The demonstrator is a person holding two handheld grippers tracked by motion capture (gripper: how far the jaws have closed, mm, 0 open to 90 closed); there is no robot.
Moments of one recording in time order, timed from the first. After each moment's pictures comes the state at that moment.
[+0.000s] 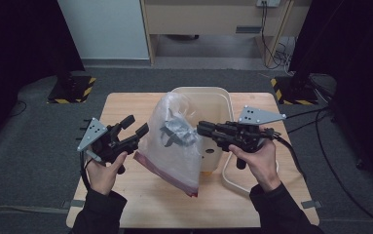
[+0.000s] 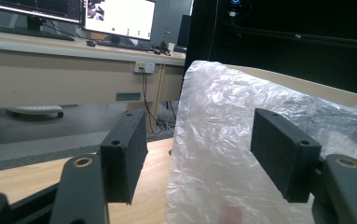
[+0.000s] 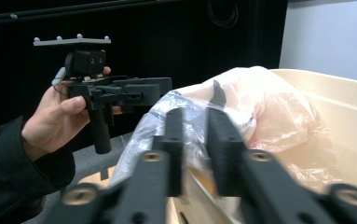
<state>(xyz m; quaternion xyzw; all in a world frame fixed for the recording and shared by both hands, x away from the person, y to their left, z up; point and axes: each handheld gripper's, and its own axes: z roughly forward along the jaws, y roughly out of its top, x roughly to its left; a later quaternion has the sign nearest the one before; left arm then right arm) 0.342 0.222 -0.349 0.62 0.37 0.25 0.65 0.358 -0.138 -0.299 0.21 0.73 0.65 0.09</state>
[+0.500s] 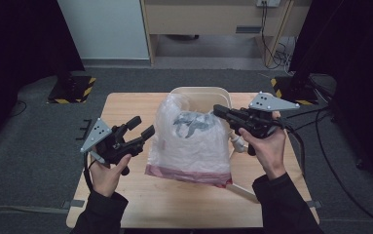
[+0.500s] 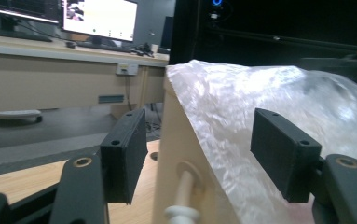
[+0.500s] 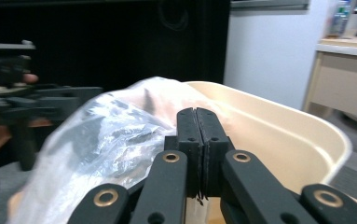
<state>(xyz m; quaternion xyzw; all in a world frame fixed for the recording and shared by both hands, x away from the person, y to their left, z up) 0.337 0.208 -0.344 0.62 0.35 0.22 0.67 0.382 -0.162 -0.284 0.26 0.72 0.61 0.18</state>
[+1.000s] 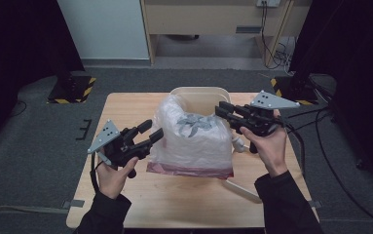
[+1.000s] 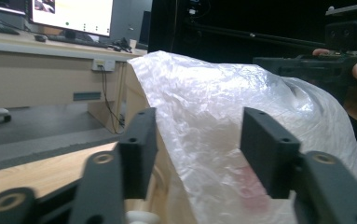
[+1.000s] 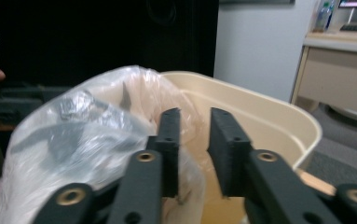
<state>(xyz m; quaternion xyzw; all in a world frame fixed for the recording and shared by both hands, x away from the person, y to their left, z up) 0.334 0.191 -0.344 0.63 0.33 0.18 0.68 0.390 -0.170 -0.290 0.28 0.72 0.61 0.19</state>
